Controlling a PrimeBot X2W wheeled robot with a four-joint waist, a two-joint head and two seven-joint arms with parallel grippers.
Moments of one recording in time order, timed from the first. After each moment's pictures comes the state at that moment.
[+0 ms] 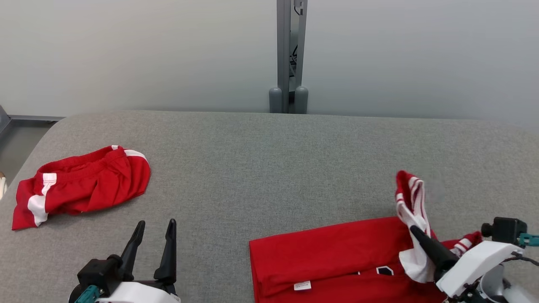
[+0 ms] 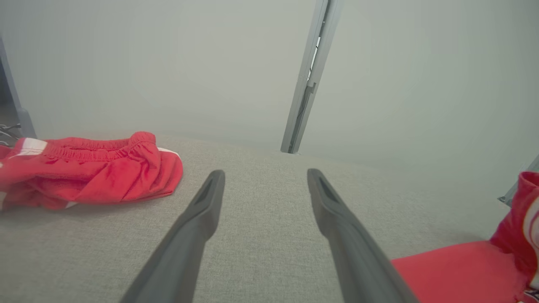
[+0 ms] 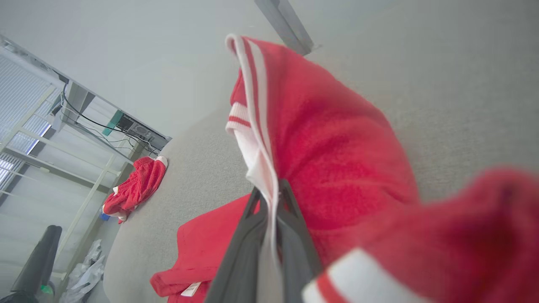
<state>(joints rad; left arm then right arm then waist) 0.00 0.05 -0.06 0.30 -0.30 -0.10 -0.26 -0.20 -0.45 0.53 0.37 1.25 0.13 0.03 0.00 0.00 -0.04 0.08</state>
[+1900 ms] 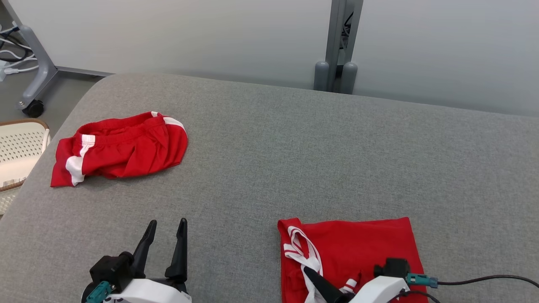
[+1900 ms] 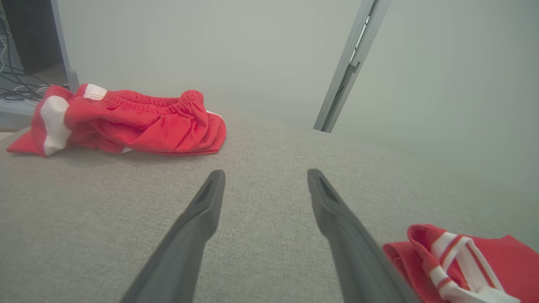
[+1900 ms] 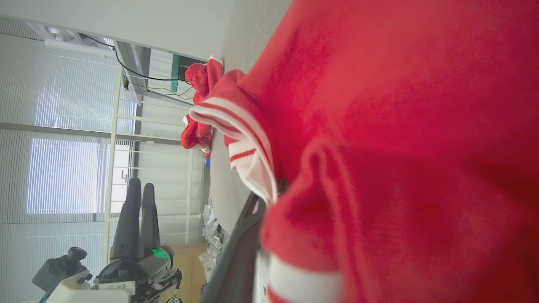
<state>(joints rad) -0.02 0.05 -0.12 0.32 -0.36 -0.07 -0.26 -0.18 -0.05 0.65 0.48 1.41 0.13 0.03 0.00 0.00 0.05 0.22</state>
